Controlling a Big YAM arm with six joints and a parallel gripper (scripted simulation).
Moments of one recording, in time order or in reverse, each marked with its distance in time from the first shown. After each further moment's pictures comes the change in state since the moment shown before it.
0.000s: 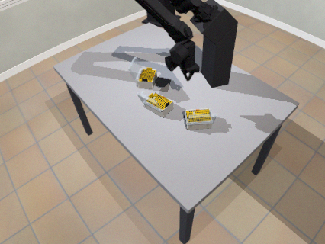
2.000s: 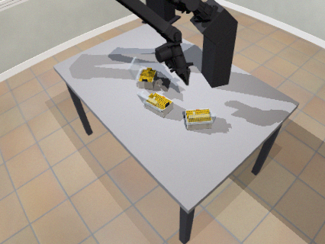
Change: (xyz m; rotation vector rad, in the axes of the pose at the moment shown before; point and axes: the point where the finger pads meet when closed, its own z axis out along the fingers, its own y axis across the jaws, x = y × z) arm -0.006 0.000 0.027 -0.356 0.429 1.294
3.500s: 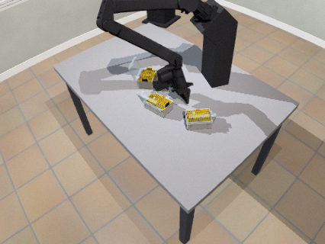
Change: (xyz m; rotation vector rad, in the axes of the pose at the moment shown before) arm -0.065 -0.007 0.109 0.009 -0.005 0.011
